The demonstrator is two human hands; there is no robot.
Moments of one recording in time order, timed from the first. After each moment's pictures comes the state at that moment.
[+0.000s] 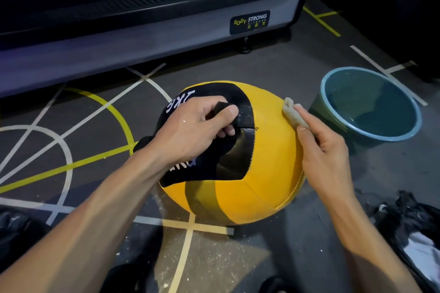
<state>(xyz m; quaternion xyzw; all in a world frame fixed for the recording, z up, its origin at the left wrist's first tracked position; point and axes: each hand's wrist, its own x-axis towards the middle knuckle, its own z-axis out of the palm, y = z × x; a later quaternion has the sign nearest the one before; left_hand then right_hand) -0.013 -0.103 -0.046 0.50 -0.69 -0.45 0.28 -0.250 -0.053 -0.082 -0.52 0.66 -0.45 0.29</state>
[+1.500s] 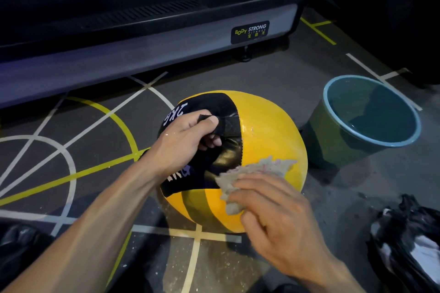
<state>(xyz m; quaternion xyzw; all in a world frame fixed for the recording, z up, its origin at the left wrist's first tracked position) 0.021 -0.102 -0.052 0.50 -0.60 -0.54 0.32 -0.175 0.011 -0.083 -0.83 0.45 -0.32 0.09</state>
